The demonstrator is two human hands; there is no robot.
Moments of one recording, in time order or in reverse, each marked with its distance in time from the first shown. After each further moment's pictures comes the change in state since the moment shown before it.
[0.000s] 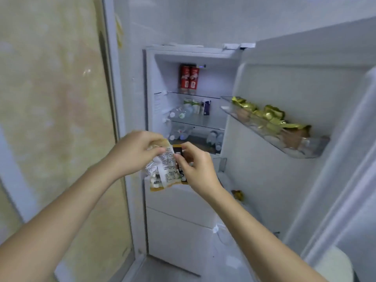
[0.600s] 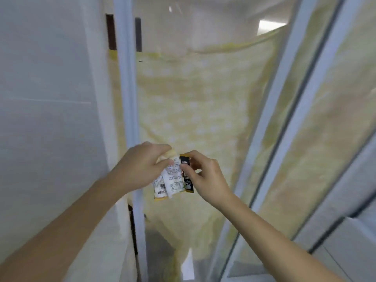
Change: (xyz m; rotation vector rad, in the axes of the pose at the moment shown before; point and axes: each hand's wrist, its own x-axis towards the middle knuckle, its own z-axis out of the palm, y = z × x) left_hand -0.510 -0.050 -0.252 0.542 0.293 -0.929; right_hand -0.169 -0.363 0.332 0.672 -0.824 -0.518
